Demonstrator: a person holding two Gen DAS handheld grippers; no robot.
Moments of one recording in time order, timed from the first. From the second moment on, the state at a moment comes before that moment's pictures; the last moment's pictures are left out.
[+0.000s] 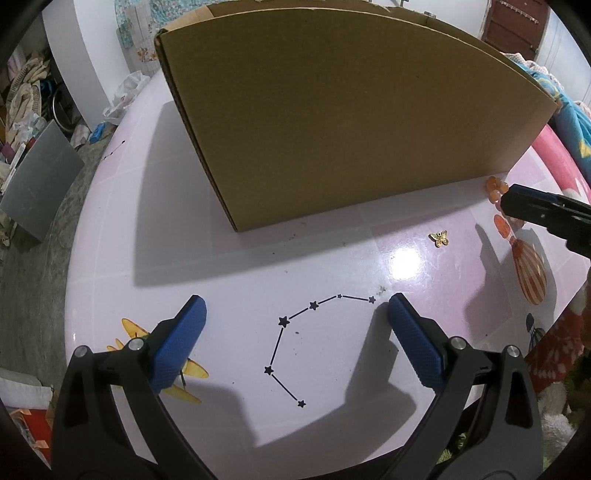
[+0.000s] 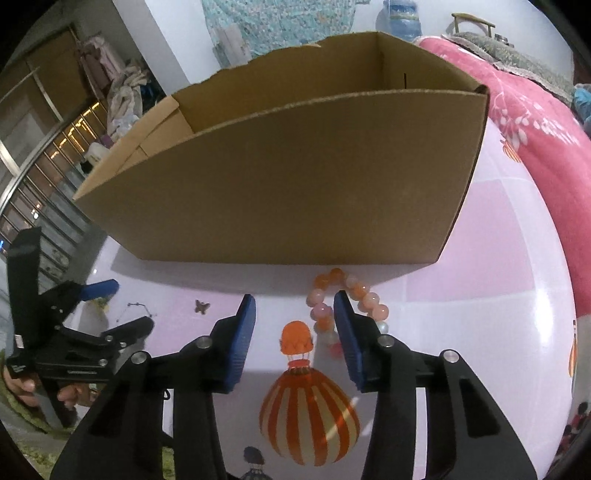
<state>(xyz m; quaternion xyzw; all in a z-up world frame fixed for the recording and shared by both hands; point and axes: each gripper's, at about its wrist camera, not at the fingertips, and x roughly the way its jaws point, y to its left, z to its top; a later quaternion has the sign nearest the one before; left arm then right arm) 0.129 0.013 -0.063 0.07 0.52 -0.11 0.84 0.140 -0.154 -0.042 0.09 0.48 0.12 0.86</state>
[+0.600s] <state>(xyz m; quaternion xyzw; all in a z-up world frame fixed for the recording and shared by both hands) 0.135 0.013 -0.064 0.07 0.53 -0.11 0.84 0.143 -0.141 -0.045 0.00 0.50 0.08 0.86</state>
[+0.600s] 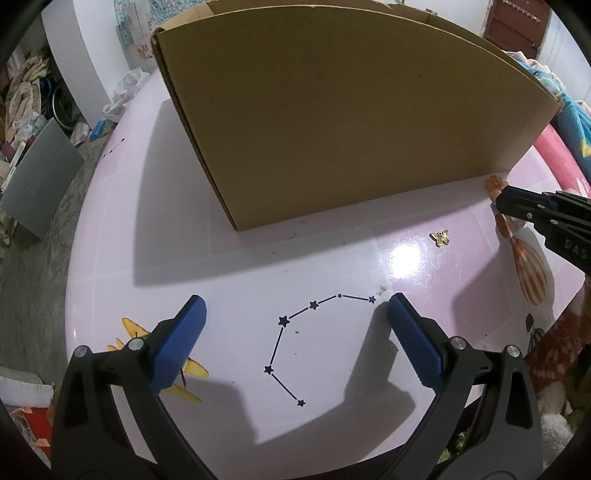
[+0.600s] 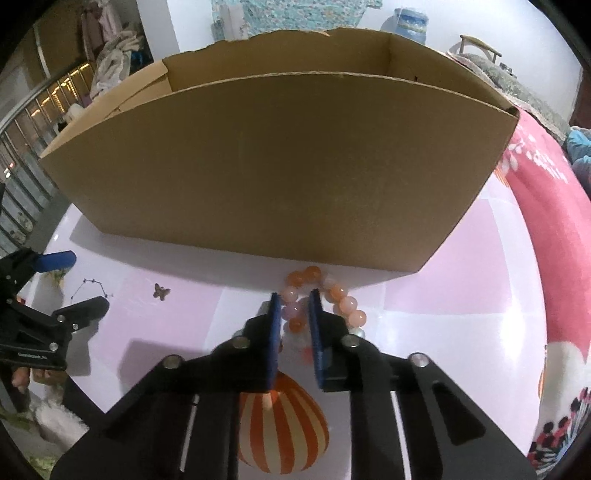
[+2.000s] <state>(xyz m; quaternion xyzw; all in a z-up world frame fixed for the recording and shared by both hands) 0.127 0.020 -0.064 0.08 0.51 -0.12 0.85 0.116 -0.163 -0.048 0.08 0.51 0.11 0.85</state>
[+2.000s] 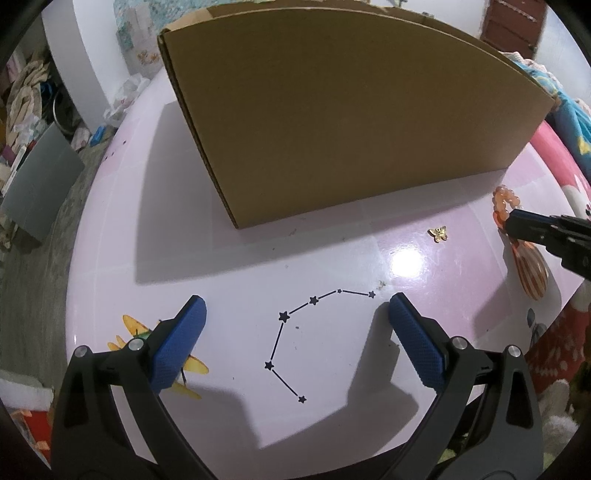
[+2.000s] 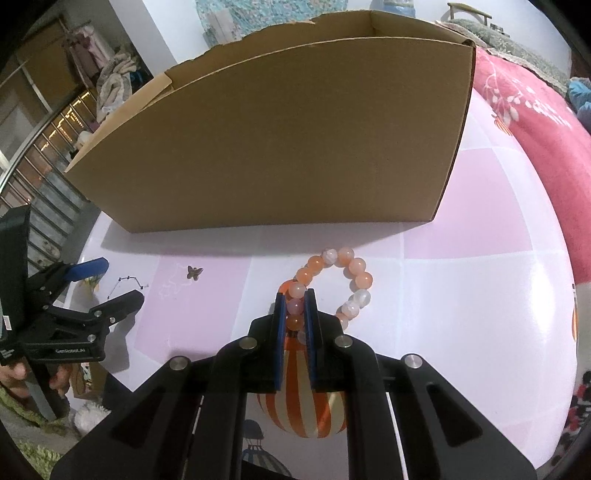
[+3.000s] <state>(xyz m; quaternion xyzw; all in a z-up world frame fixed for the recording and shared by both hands) 0.124 -0.063 -0.050 0.14 0.45 -0.25 0.85 0.101 -0.210 -0.057 0.14 0.49 0.14 0.85</state>
